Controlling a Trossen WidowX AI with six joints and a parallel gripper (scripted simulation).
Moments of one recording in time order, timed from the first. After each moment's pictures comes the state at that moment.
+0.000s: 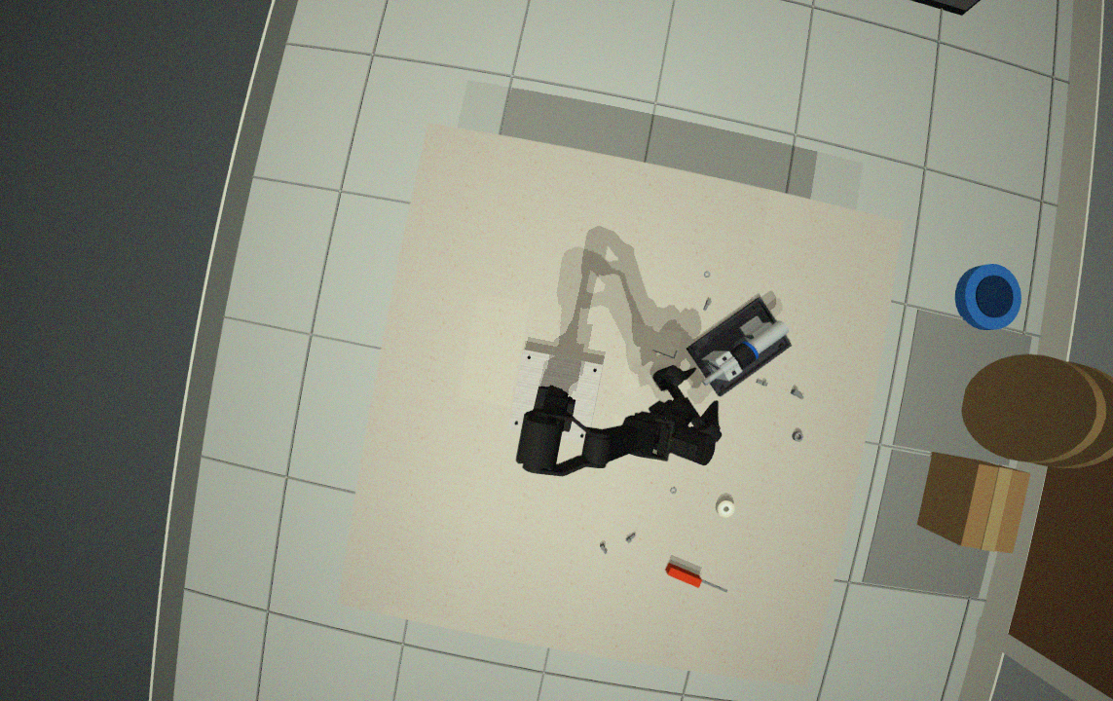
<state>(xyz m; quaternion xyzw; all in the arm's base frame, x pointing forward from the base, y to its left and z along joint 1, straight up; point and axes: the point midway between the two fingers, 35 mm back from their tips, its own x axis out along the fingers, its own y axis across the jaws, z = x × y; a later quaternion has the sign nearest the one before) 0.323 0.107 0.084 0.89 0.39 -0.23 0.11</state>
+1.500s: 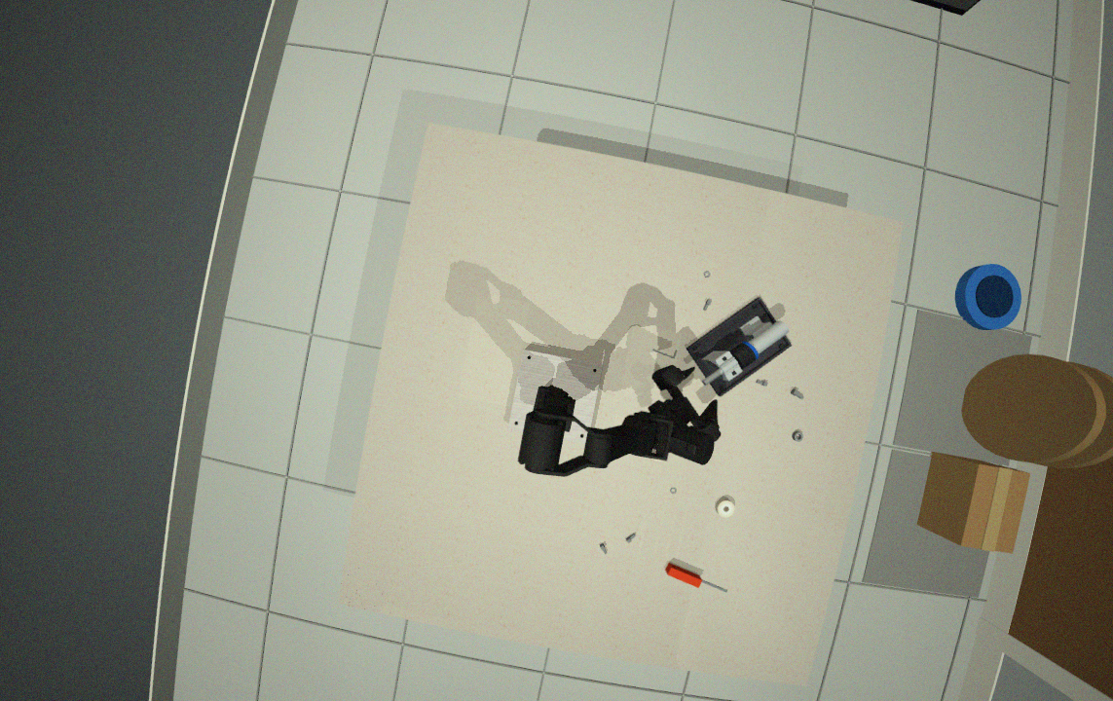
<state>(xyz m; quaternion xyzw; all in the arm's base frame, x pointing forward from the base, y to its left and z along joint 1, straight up) 0.322 0.107 0.081 0.89 0.39 -0.23 0.11</state>
